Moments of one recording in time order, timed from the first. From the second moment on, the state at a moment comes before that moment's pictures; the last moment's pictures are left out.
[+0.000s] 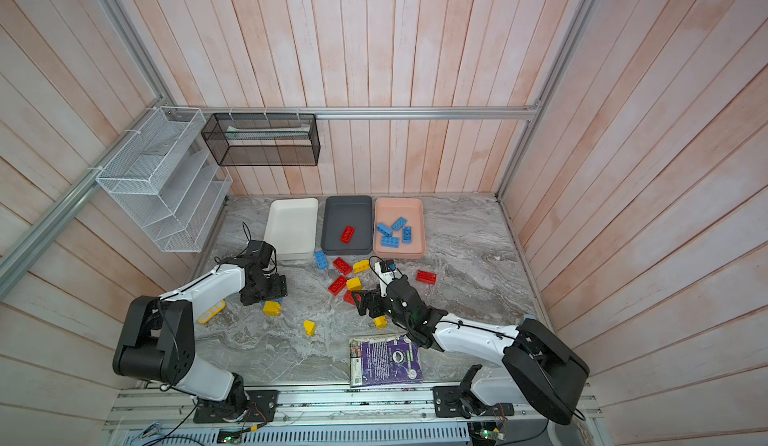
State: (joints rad) left arm -0.14 1.57 0.90 -0.68 -0.06 -0.35; right arm 0.87 1.31 0.49 0.37 0.03 0.58
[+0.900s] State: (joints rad) left arm -0.16 1.55 1.03 -0.73 -0.06 -0.35; right arm 0.87 1.32 0.49 0.37 0.02 0.58
